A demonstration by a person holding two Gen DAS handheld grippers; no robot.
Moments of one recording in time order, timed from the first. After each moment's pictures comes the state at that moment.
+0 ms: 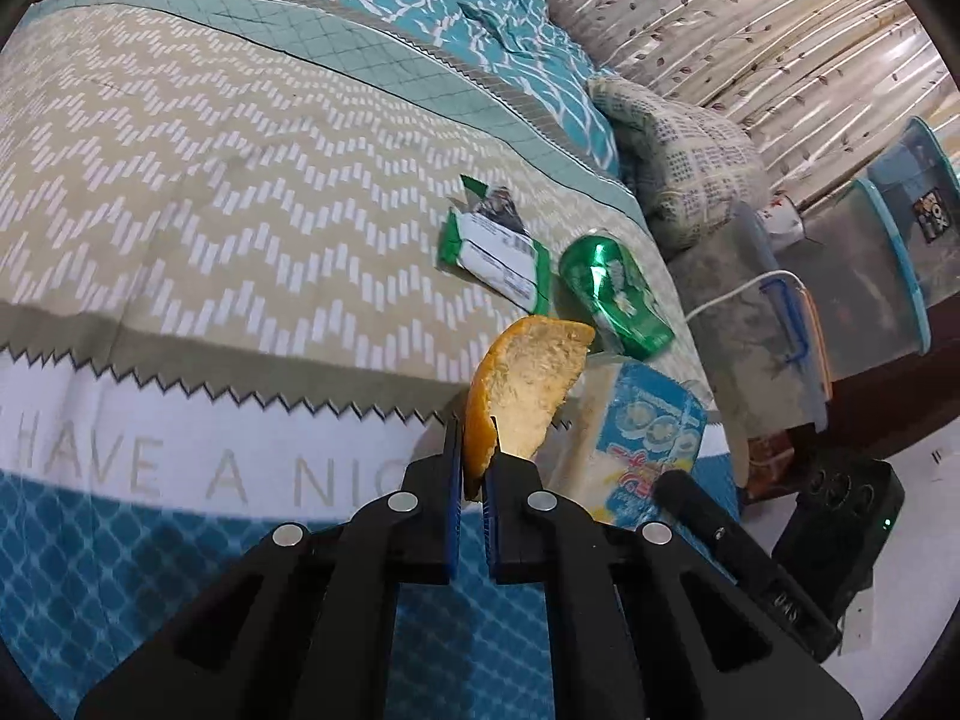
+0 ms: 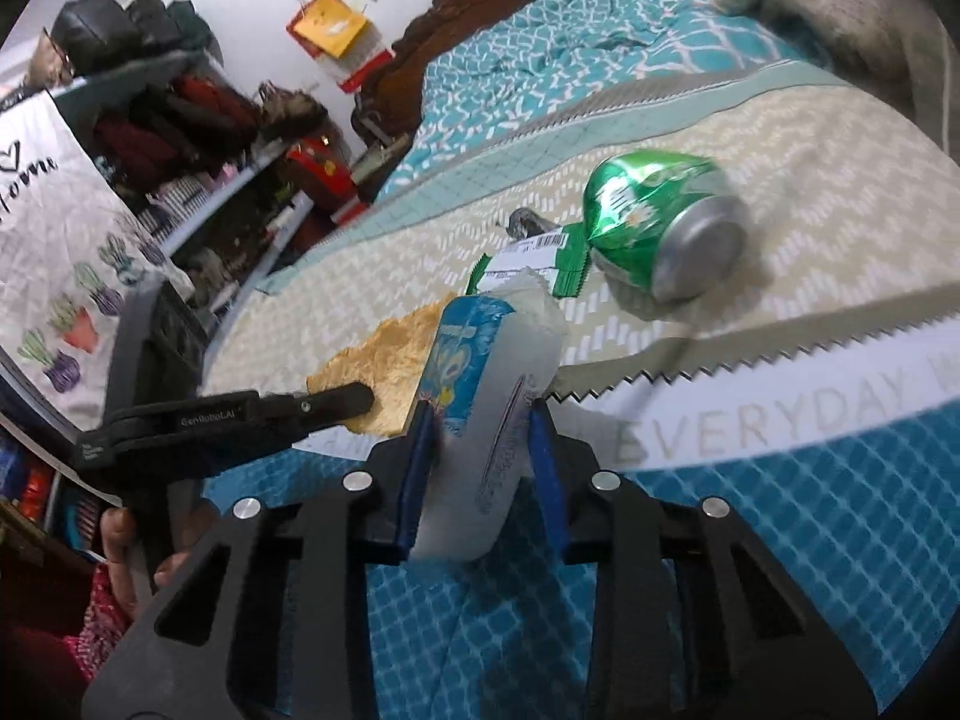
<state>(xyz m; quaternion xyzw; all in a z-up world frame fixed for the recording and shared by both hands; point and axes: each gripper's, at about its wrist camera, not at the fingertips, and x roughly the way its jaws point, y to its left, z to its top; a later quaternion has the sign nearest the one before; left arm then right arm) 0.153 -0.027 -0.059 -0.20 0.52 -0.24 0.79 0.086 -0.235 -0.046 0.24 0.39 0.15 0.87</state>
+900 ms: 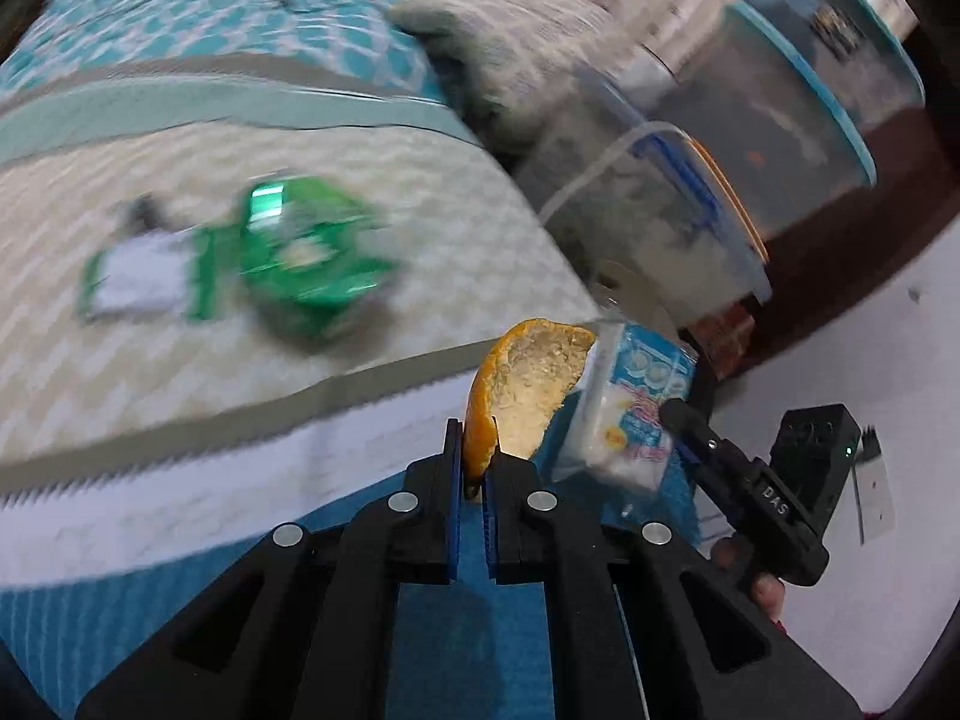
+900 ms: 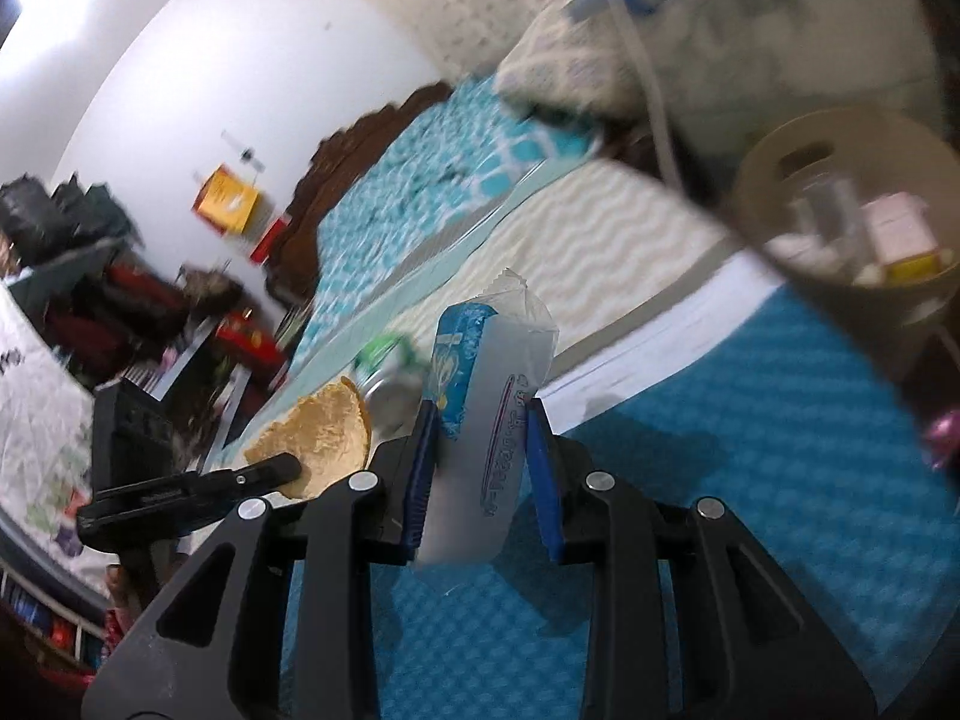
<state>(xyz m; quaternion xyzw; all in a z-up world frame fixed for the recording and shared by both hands) 0.143 -0.220 -0.017 -0.07 0.51 -0.39 0.76 -0.016 -0.431 -0.031 0.35 0.28 -0.01 0.89</state>
